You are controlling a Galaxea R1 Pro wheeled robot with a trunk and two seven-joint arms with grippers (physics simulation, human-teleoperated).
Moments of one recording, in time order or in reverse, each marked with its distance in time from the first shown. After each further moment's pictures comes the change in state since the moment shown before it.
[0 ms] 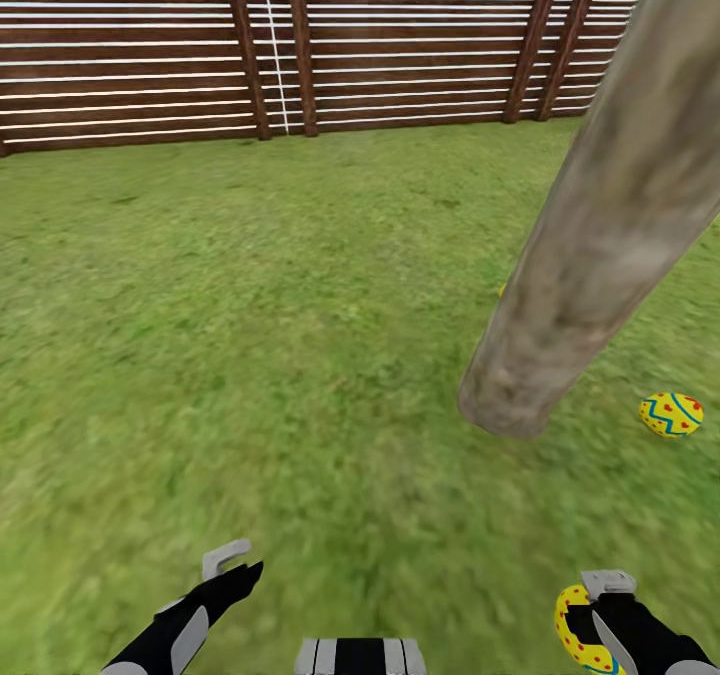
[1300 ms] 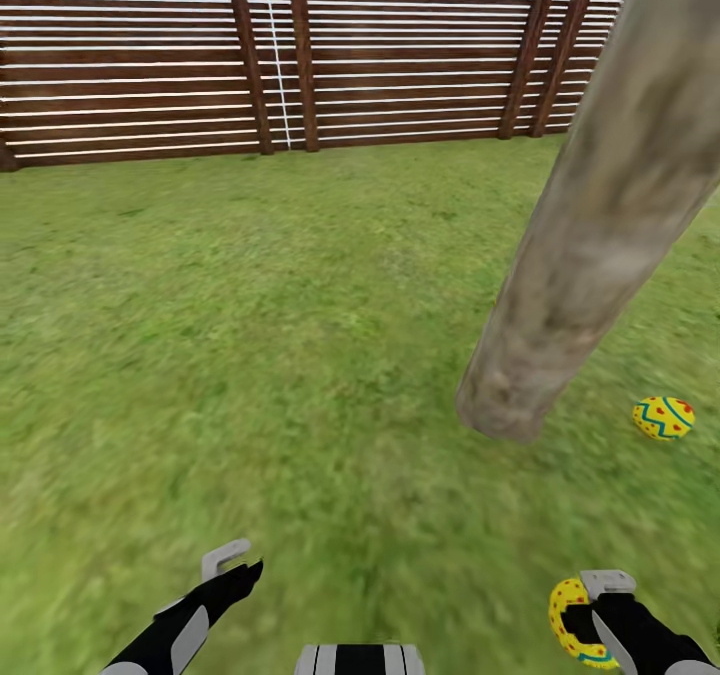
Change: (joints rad) left arm 0.000 -0.001 0.007 0.000 0.008 0.003 0.002; right arm 0.000 0.001 0.000 0.000 -0.001 -0.002 0.001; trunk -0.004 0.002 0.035
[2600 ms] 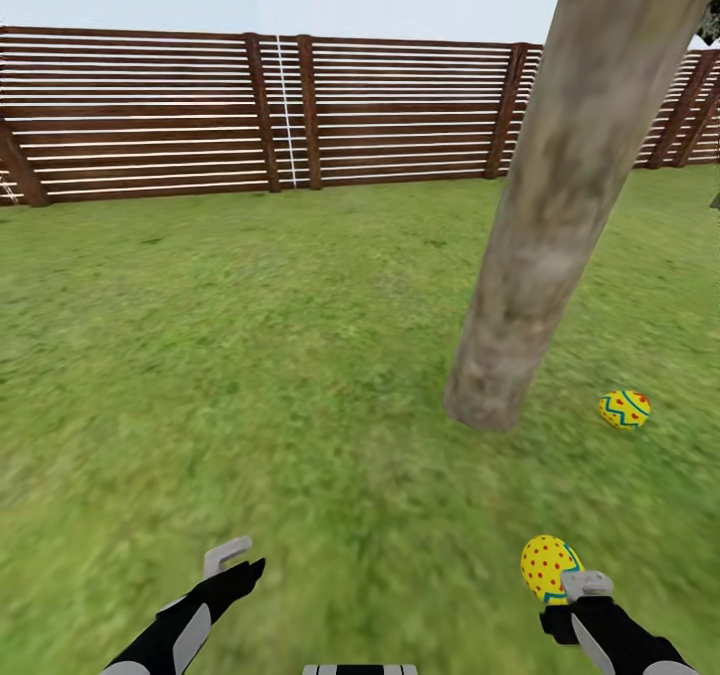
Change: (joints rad) left arm 0.002 -0.006 -0.008 -0.013 0.001 -0.004 -0.003; right arm 0.000 0.056 -0.002 0.015 0.005 -0.029 -0.005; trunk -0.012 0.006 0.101
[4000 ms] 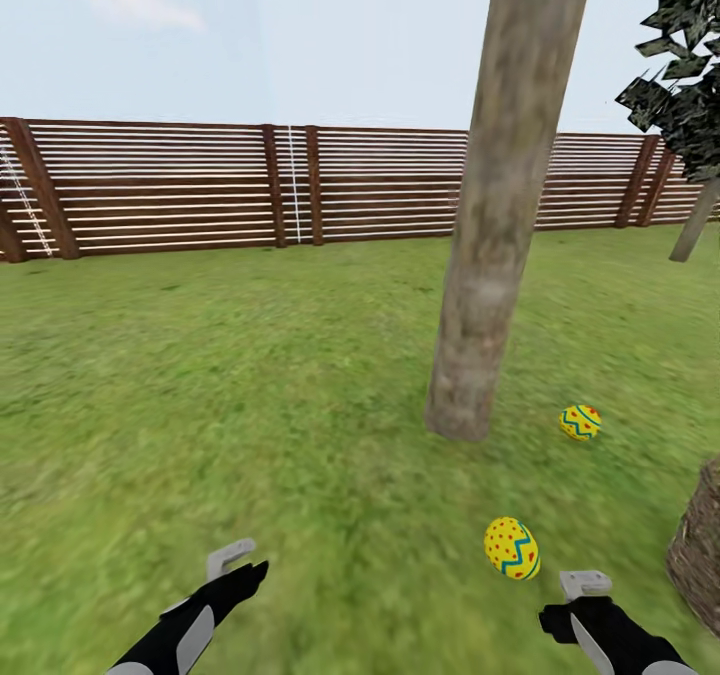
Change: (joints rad) left arm 0.000 -0.010 0.003 0.010 -0.002 0.000 0.001; right arm 0.000 0.002 0.000 0.000 0.002 -0.007 0.000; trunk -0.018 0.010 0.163
